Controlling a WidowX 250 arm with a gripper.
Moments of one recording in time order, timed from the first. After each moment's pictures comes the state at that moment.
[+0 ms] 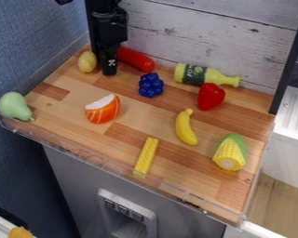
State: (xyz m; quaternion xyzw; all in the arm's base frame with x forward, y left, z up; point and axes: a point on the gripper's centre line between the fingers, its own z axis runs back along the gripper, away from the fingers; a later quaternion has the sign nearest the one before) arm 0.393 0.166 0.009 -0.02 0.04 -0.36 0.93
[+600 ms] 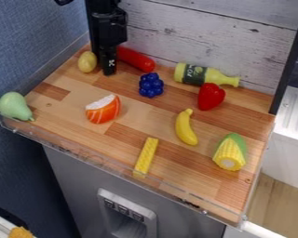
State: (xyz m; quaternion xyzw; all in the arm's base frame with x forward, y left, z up) arm 0.394 0.168 0.010 -0.03 0.04 -0.41 0.91
